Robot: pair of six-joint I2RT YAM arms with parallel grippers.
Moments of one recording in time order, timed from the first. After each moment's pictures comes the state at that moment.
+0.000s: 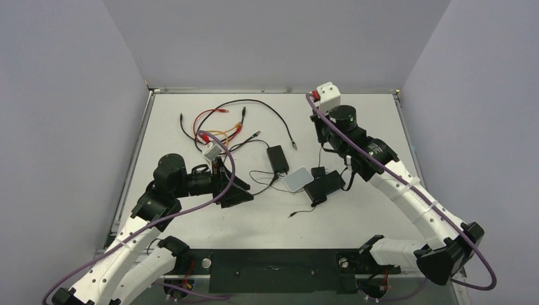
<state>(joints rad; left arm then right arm) -0.51 0.72 0.71 -0.18 0.84 -0.57 0.66 1.20 1.27 -0.48 0.27 -0.07</state>
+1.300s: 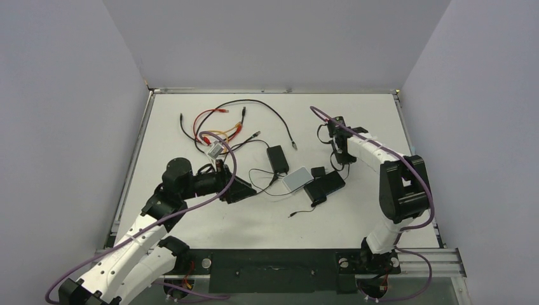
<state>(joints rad) -0.51 0.75 0.58 -0.03 0.73 -0.70 0.28 1.72 1.15 -0.63 0.44 -0.05</state>
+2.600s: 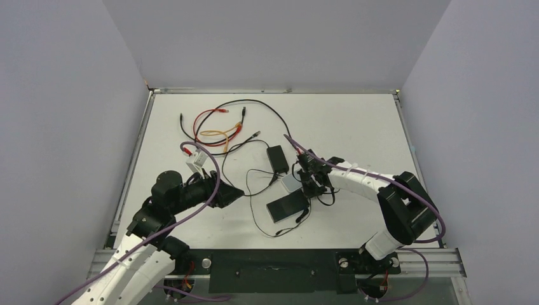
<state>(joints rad) -0.50 0.54 0.57 -0.33 0.44 -0.69 0.63 1.57 0.87 -0.56 0.06 0.38</state>
